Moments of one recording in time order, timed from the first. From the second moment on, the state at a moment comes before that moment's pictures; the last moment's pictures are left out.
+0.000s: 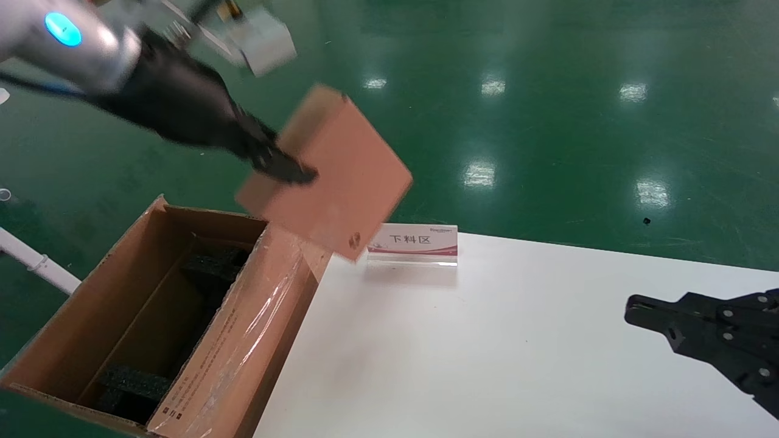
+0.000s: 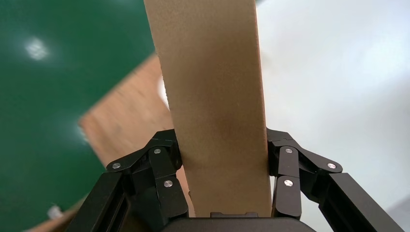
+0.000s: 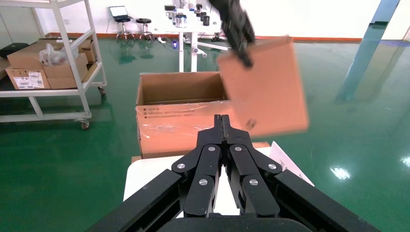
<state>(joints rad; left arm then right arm) -2.41 0.69 1.46 -1.24 1.51 1.51 -1.31 1.08 -0.61 -0.29 1.28 -0.72 -1.49 0.18</state>
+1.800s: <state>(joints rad) -2.98 0.47 2.34 -1.18 1.44 1.62 -1.19 1.08 -0.61 -0.29 1.28 -0.72 -1.49 0.18</state>
